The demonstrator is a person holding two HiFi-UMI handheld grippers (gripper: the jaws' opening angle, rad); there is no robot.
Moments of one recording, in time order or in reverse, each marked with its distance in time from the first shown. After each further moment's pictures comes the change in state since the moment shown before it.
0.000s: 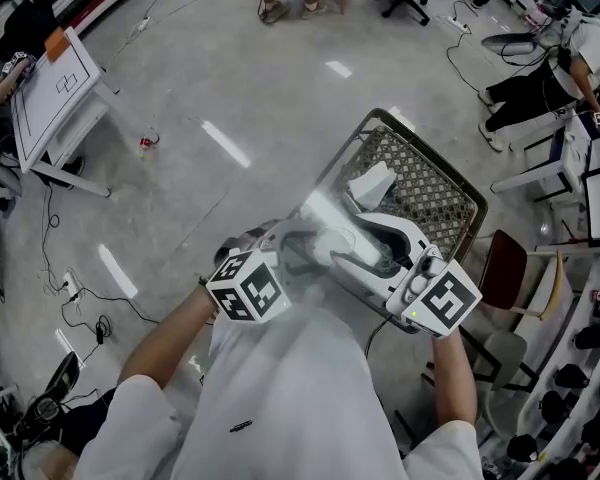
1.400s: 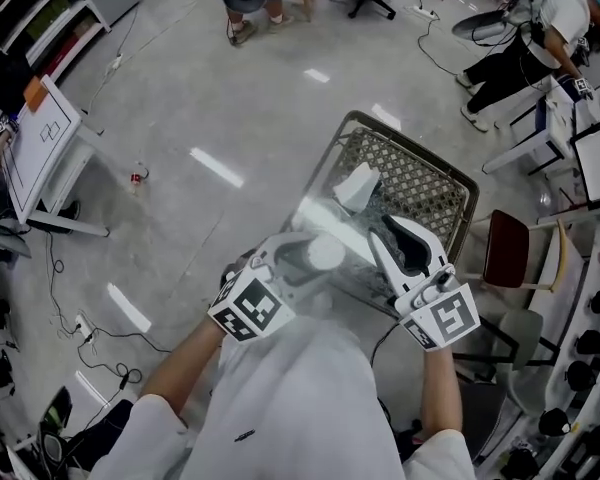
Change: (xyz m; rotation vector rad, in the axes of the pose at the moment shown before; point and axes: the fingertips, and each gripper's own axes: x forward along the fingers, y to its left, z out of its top) left arm 0.008 0.004 0.026 -0.129 -0.074 0.039; right arm -0.076 -0.051 -0.006 0.008 -0.169 -0.504
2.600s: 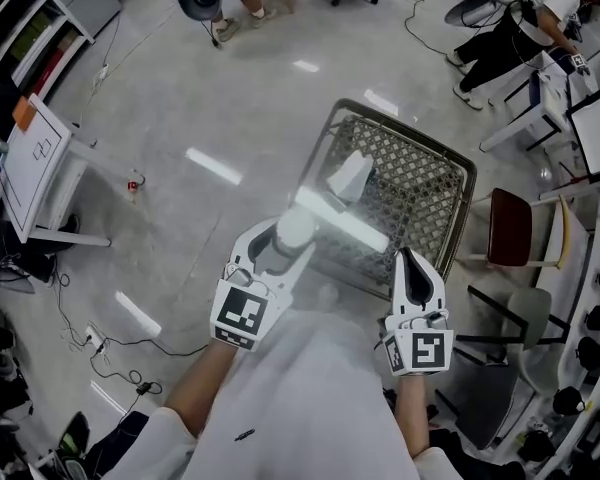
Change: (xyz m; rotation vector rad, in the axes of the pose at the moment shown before) left arm -0.021 0.045 0.014 -0.191 -0.163 0.329; right arm -0.083 -0.018 -0.062 0.036 0.137 -0.549
